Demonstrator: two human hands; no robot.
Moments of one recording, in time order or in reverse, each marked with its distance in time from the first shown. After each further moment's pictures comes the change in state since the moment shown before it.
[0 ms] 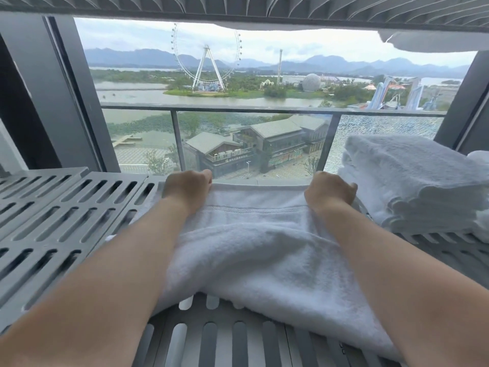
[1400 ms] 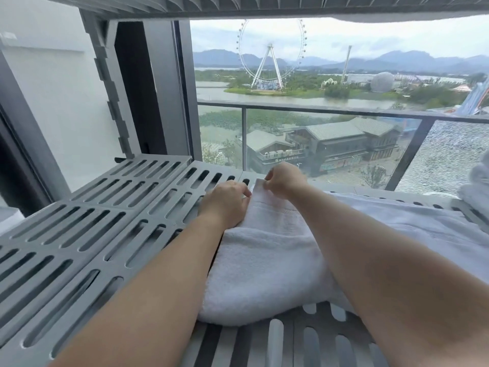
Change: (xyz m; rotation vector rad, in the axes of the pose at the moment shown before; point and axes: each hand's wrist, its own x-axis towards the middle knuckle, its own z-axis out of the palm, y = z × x) left_hand -0.084 -0.116 0.006 -0.409 -0.122 -0.245; right_hand -0.071 -0.280 0.015 0.368 -0.298 -0.544
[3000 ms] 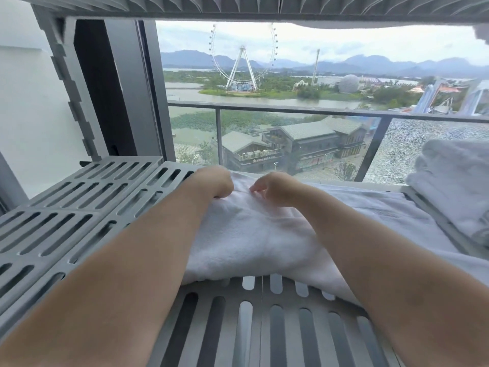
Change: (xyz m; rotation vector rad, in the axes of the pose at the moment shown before) left_hand 0.035 0.058 -0.040 0.259 -0.389 -0.098; right_hand -0.050 0.048 -0.031 -0.139 -0.172 -0.198
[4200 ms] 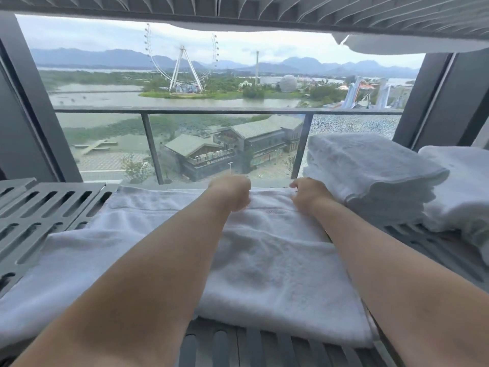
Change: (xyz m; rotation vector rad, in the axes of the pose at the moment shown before) left_hand 0.036 0.259 0.033 0.110 0.124 0.419; right_hand -0.131 0.253 -0.055 0.075 0.266 0.618
